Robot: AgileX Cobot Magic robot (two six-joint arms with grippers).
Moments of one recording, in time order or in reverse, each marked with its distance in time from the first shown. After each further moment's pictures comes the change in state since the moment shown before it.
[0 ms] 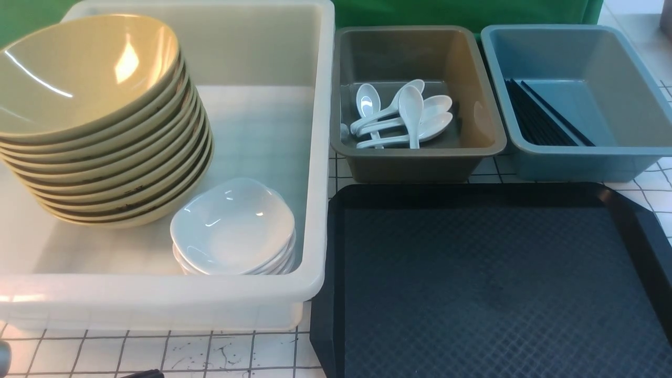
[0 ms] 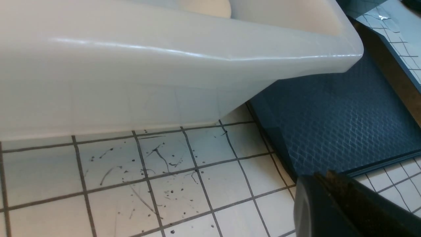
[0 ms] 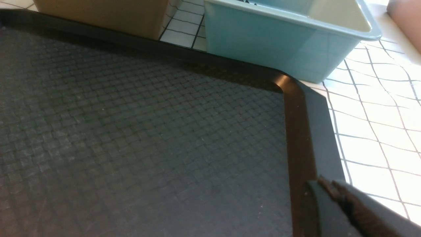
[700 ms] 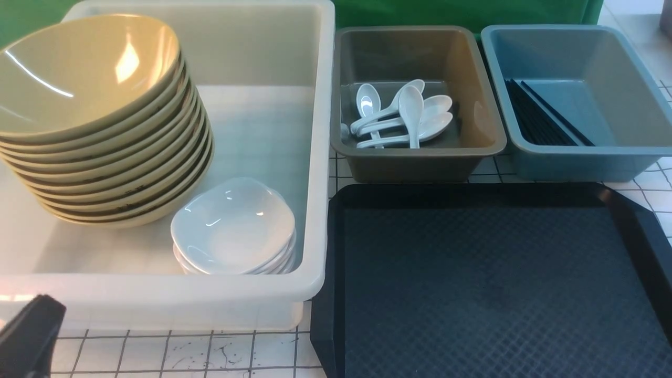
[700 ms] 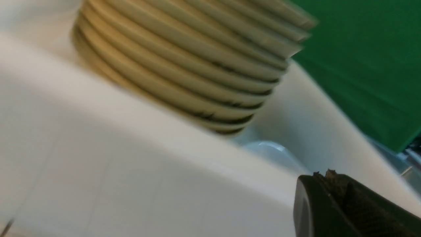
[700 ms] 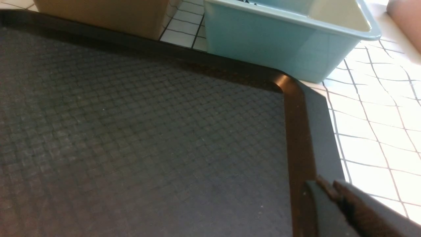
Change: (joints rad) right arm 0.000 0.000 0.000 0.000 0.002 0.002; left arm 0.424 -0.241 0.256 0.003 -0.417 -0.101
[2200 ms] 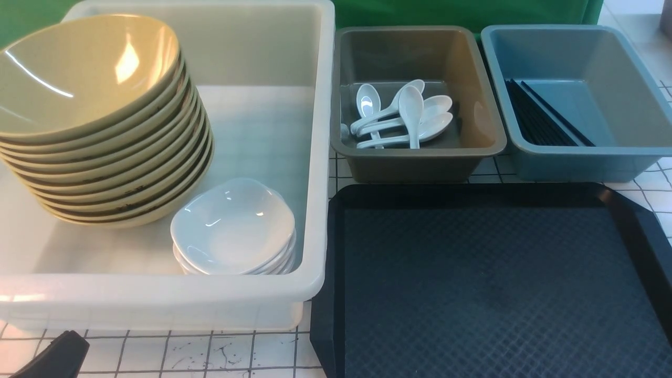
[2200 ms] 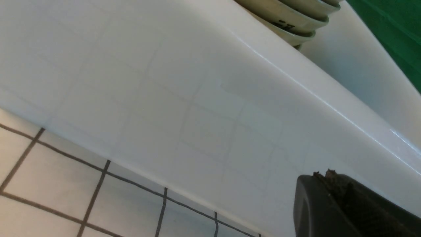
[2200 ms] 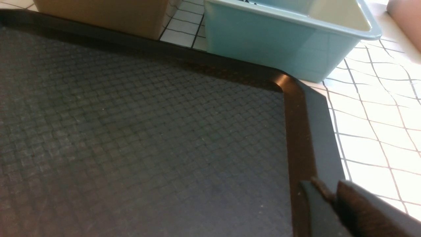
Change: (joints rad) right arm 0.000 0.000 0.000 0.001 0.000 0.000; left arm 0.025 -0.003 0.003 0.015 0.172 -0.061
